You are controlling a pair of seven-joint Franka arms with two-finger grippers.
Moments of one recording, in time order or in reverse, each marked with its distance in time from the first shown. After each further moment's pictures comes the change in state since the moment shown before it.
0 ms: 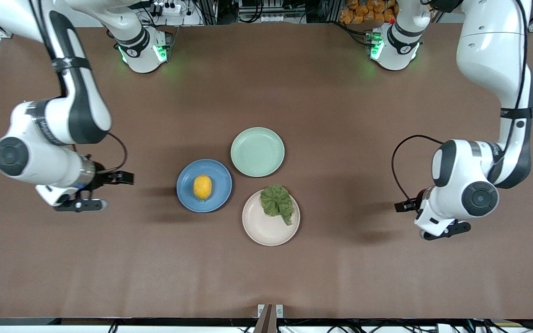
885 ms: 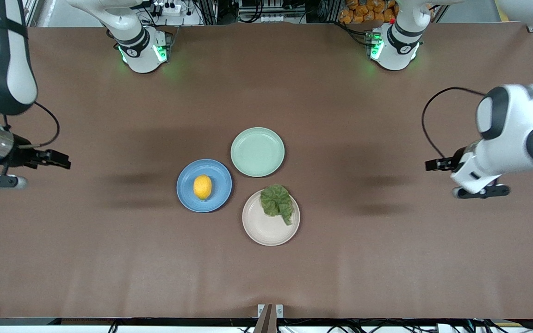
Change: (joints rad) left arm 0.086 -0.410 -0.005 -0.309 0.000 -0.018 0.230; right arm -0.107 -0.228 -0.048 -0.080 -0.065 -0.074 -0.077
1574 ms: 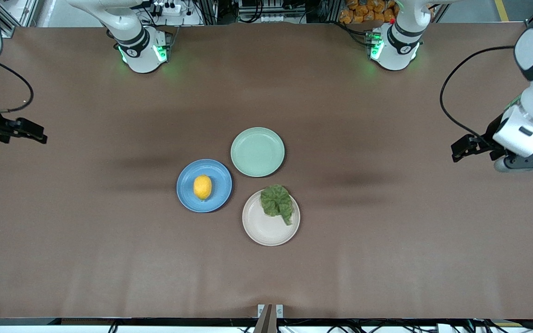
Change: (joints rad) left arm 0.066 -0.199 -0.106 0.023 0.000 0.035 0.009; right arm -0.005 -0.113 0.004 0.088 -0.045 -0.190 0.000
